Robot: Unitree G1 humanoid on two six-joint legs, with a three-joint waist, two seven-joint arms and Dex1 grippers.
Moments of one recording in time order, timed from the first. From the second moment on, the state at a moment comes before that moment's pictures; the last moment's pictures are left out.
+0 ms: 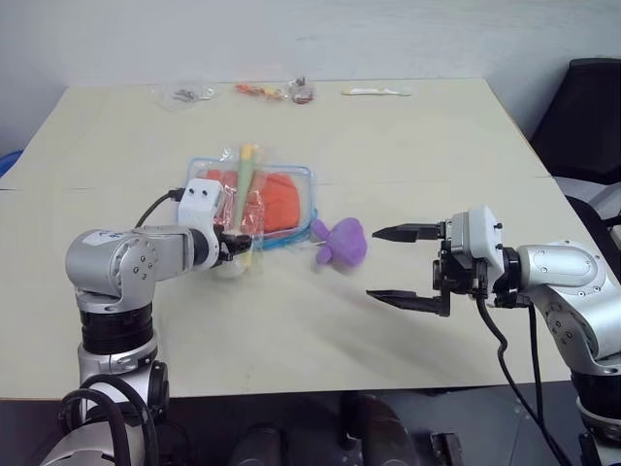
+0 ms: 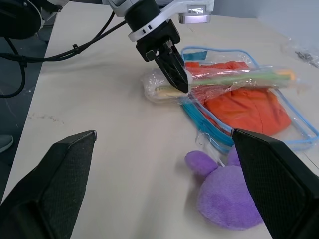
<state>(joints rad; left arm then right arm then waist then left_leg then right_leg) -0.72 0.44 0.19 -0.27 -0.53 1.62 0.01 -0.37 -0.77 -0.04 -0.40 0.56 0.41 1.11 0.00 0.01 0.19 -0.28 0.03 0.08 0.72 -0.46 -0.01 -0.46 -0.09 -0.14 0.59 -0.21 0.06</state>
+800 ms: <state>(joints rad) -0.16 0.84 0.79 -0.35 -0.37 1.50 -0.15 -0.61 -0.65 0.08 -0.24 0.58 0.39 1.23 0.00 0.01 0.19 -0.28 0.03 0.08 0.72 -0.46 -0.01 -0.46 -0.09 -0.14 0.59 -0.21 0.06</state>
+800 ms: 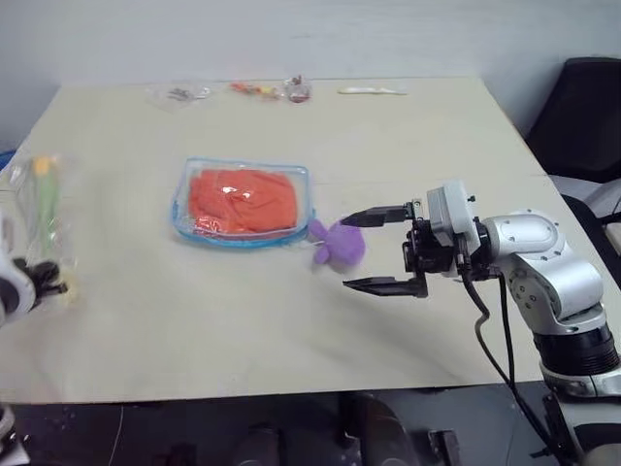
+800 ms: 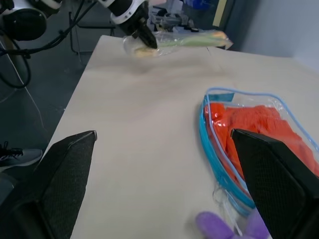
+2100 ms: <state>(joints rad) -0.58 1.10 -0.02 0.28 0.09 -0.15 -0.93 -0.54 -0.66 0.06 -0.29 0.55 0.40 1.15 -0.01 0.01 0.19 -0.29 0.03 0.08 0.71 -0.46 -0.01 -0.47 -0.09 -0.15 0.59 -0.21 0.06</state>
